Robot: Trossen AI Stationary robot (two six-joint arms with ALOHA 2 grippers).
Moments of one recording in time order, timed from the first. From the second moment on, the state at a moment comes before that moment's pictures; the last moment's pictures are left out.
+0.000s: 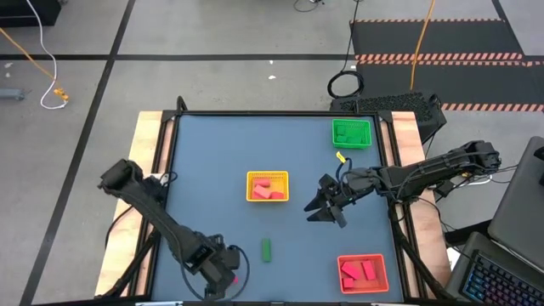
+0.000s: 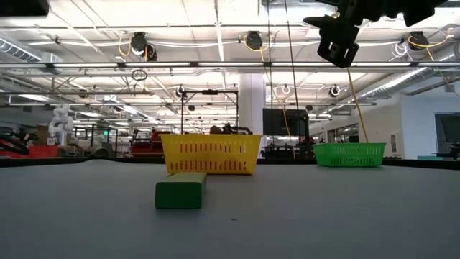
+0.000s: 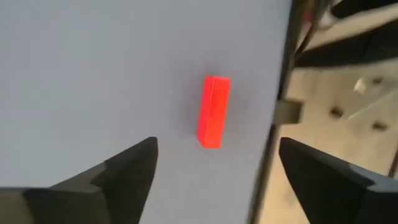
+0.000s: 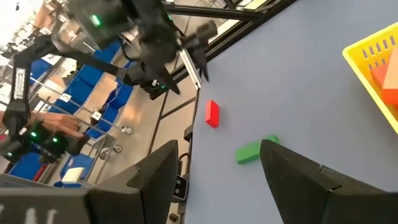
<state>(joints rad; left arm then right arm) -0.73 1.79 1.40 -0.85 0.06 -0.90 0.17 1.12 0.59 0.24 -0.26 0.75</state>
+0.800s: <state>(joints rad) -0.76 1.99 1.40 -0.79 0.03 -0.85 0.17 1.12 0.59 0.16 -0.26 0.75</state>
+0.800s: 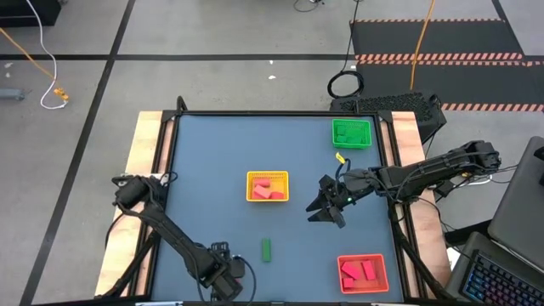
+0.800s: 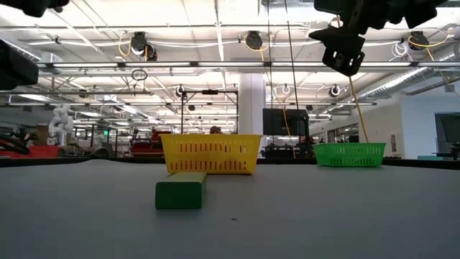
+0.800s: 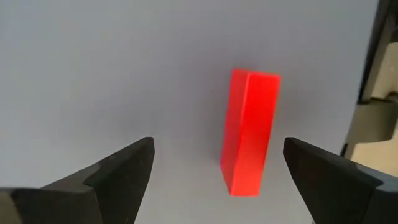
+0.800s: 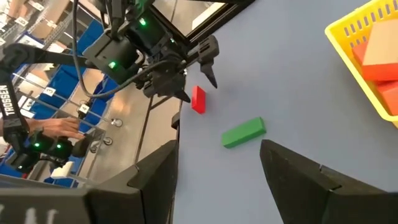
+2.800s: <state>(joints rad) -0.23 1.67 1.55 -0.32 -0.39 -0.71 0.14 1.12 0.60 0.74 0.08 0.60</state>
